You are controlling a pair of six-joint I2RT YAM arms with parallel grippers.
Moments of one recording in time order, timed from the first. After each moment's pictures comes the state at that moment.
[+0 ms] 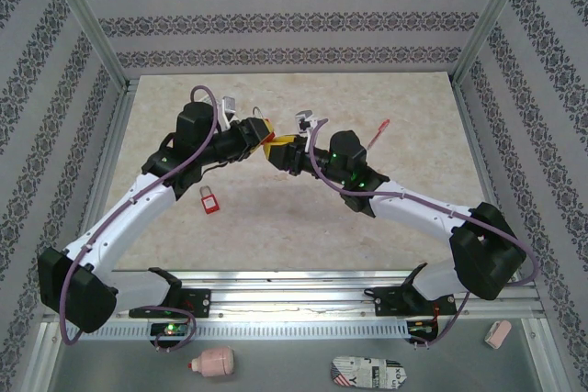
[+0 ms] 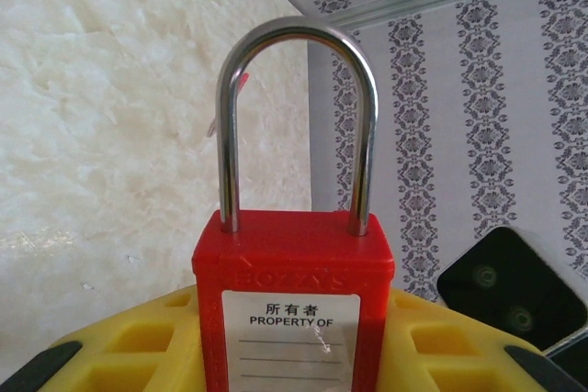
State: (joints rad) left arm -0.44 1.22 1.09 -0.27 0.41 -1.08; right arm 0.72 1.42 0.85 0.52 -0.39 0.57
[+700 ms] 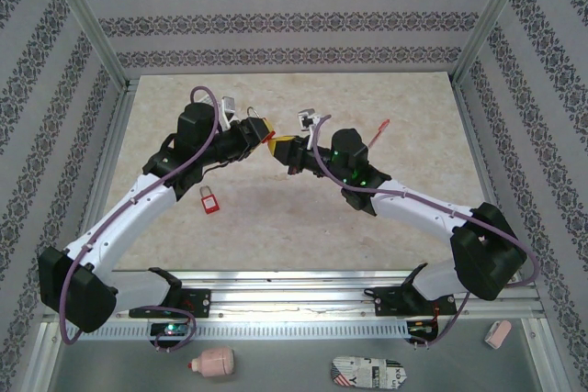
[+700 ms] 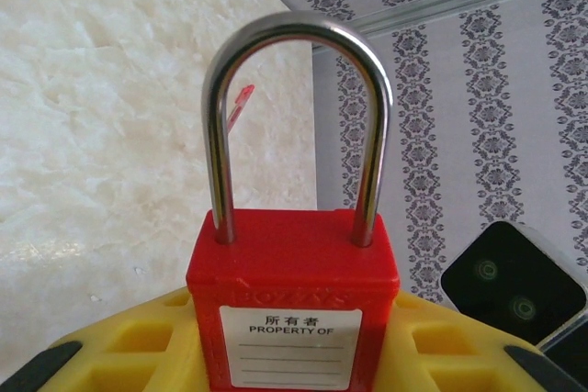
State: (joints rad) left arm -0.44 1.22 1.07 -0.24 0.38 -1.07; right arm 0.71 1.41 0.86 0.51 -0.41 0.63
